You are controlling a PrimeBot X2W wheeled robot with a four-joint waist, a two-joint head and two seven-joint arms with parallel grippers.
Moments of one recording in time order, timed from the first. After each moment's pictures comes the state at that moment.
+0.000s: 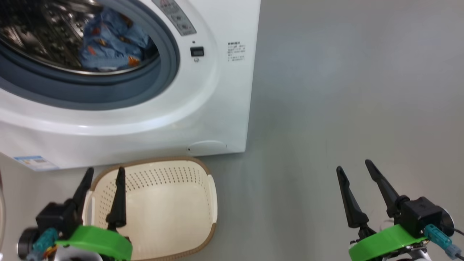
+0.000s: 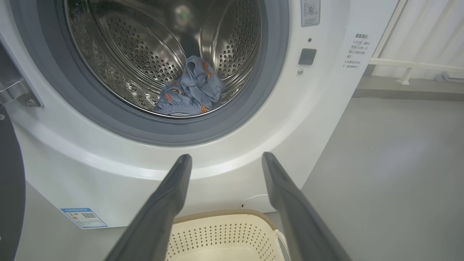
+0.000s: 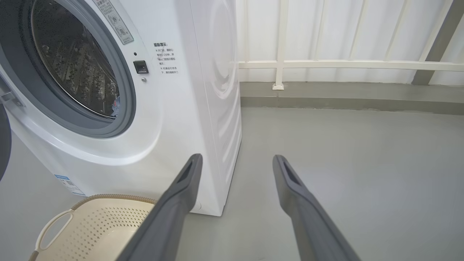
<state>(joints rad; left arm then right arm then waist) -0.17 0.42 -0.43 0.02 -0.60 0.29 -0.25 -0.01 -0.05 0.02 -0.08 0.12 0.12 -0.13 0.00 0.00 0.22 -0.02</state>
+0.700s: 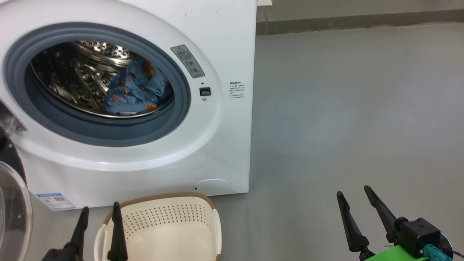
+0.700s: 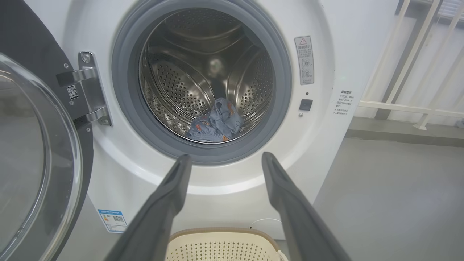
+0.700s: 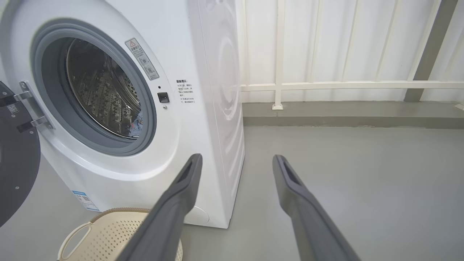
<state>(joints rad) 0.09 0.23 -0.22 -0.04 -0.42 0.19 -0.26 0.11 -0.05 0.02 -0.09 0.16 0.12 -0.12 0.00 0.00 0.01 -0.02</state>
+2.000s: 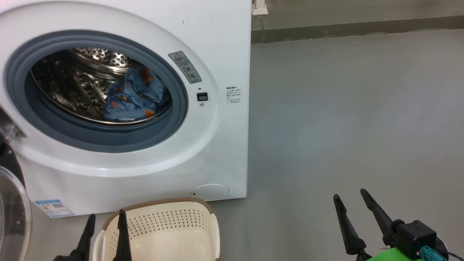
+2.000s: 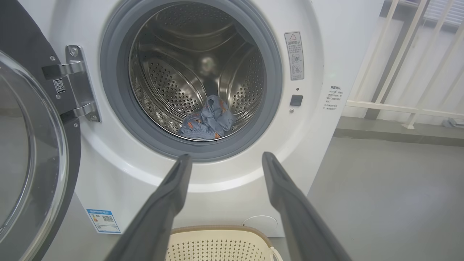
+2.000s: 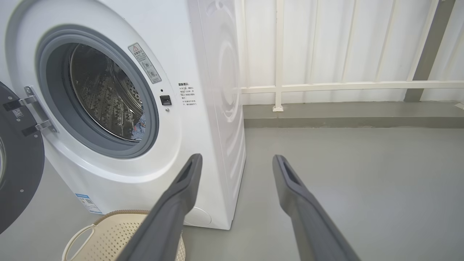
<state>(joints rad) 0.12 0.05 -0.05 0.03 -0.25 -0.02 -0.26 0.11 -0.04 0.03 -0.07 0.17 0.12 -0.13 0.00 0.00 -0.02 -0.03</state>
